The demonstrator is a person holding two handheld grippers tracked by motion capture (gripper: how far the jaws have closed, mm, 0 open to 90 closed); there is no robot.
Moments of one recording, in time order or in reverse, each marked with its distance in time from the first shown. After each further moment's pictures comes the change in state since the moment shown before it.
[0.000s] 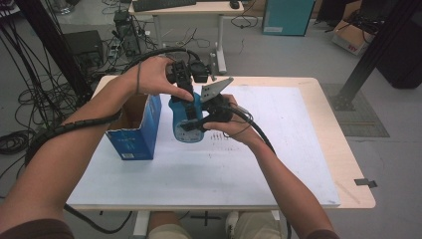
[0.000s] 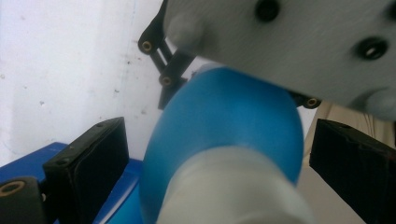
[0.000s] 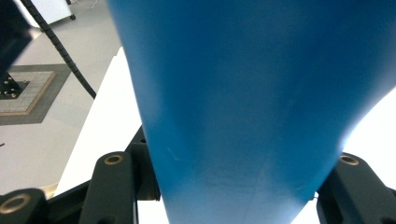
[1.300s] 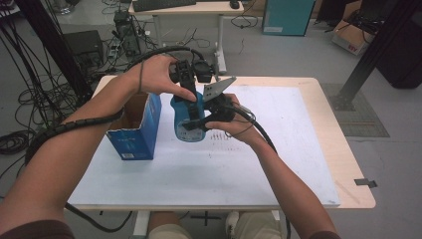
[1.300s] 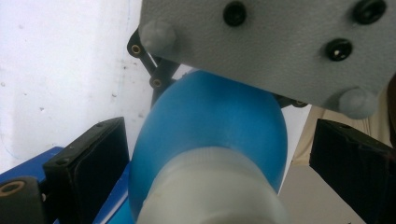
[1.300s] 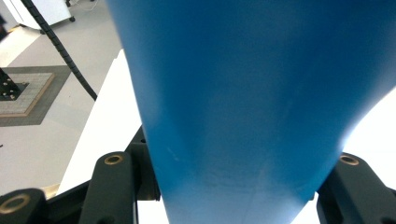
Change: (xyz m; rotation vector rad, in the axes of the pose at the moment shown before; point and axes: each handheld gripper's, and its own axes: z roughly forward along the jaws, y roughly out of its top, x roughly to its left) left arm -0.006 0.004 -0.005 0.003 -0.009 0.011; right arm -0.002 0.001 -0.007 -0.028 -0.025 -0.050
